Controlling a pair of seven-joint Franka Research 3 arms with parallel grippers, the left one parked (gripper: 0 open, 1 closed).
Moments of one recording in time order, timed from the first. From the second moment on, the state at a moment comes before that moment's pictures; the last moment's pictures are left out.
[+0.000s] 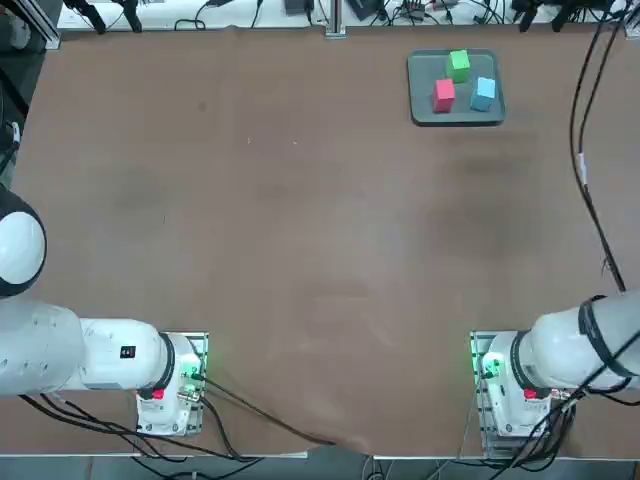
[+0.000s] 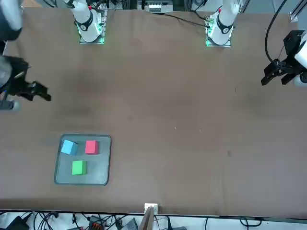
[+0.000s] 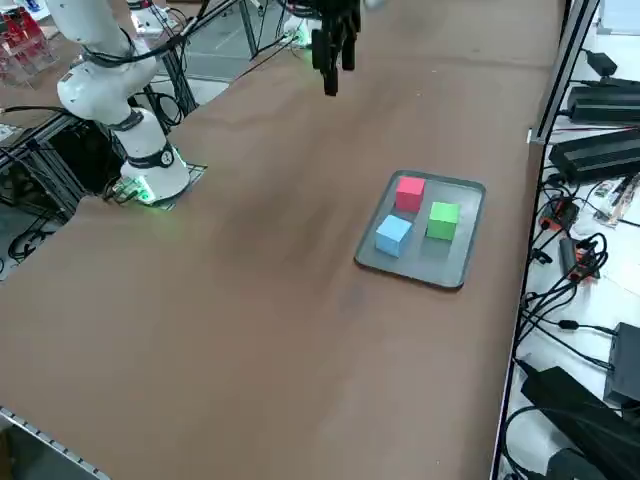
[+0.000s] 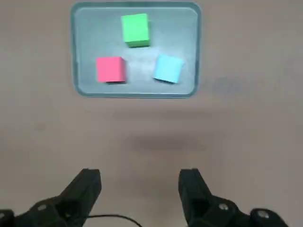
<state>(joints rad) -0.04 0.06 0.09 -1.65 0.00 1.72 0.03</state>
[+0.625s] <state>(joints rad) 0.01 -0.11 0.02 -1.82 0.01 1.66 -0.02</state>
